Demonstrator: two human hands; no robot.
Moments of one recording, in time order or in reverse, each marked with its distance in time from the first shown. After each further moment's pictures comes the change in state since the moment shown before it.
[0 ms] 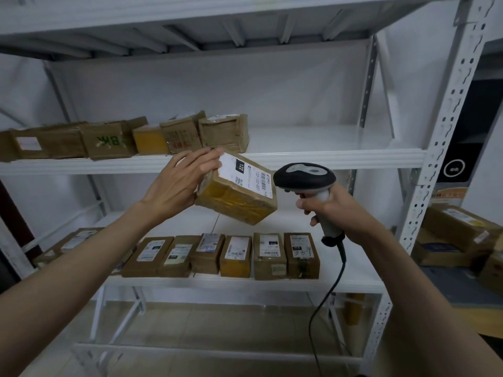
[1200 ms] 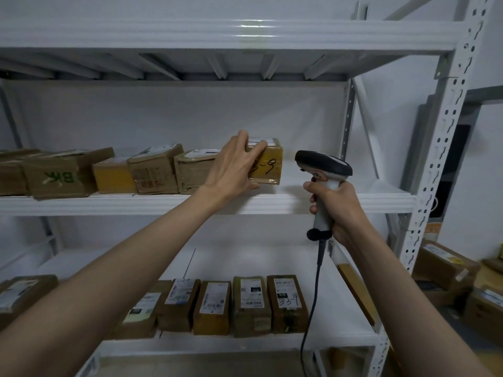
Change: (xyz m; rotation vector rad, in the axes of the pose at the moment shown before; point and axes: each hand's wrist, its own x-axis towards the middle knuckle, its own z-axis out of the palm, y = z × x) left_hand 0.194 0.015 0.055 -0.065 0.059 -0.243; right_hand 0.101 -0.027 -0.033 0.376 0.512 0.043
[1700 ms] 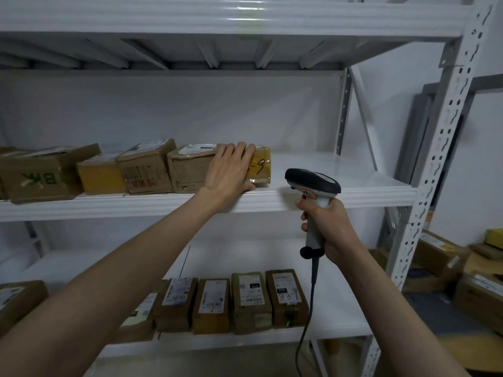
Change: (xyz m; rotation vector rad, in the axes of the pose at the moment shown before) left_hand -0.001 -0.020 0.041 0.219 -0.118 0.018; right_hand -0.007 0.044 0.013 -0.032 0.015 0.087
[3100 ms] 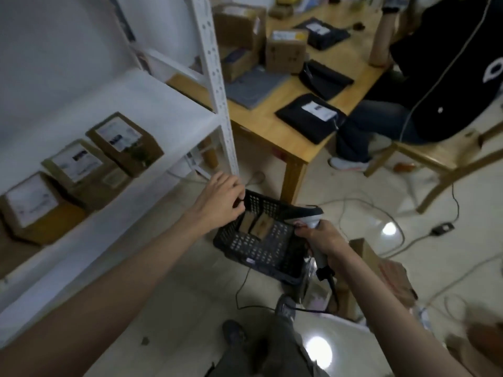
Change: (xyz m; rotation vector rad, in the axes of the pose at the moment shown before) left_hand -0.313 0.349 0.081 -0.902 -0.561 0.851; right_hand -0.401 0.241 -0.204 -0.286 0.655 0.902
